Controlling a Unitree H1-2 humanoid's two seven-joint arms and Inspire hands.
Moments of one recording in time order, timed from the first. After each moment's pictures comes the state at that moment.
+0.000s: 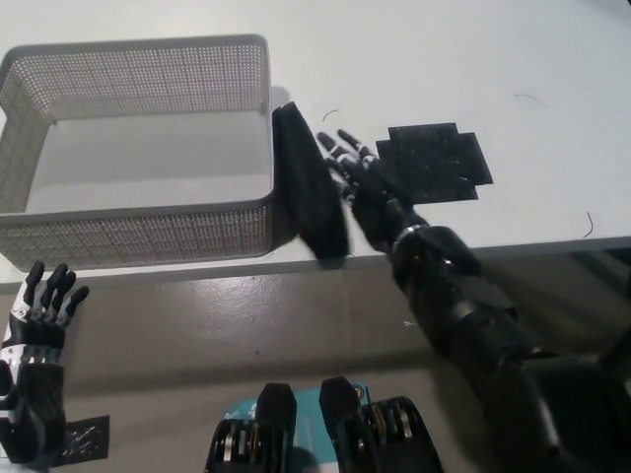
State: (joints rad) left_arm 0.06 0.10 0.22 -0.16 -0.25 -0.44 -0.19; right_arm -1.08 0.11 -0.26 1.43 0.30 -0.20 0.24
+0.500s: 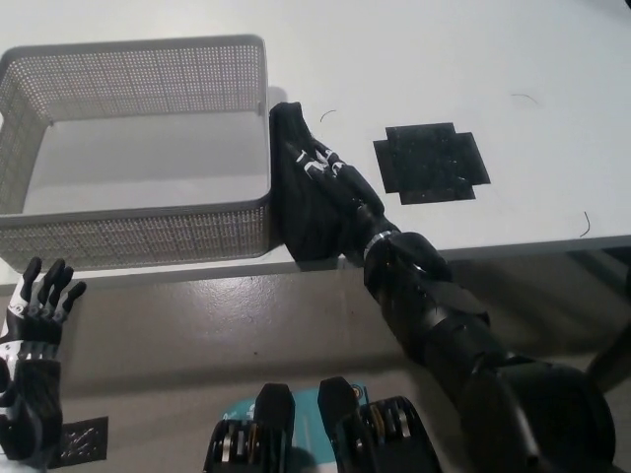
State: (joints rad) left_arm 0.05 0.11 0.22 -0.17 -0.25 -0.44 -0.19; right_arm -1.08 0.15 -0.24 1.43 0.30 -0.20 0.22
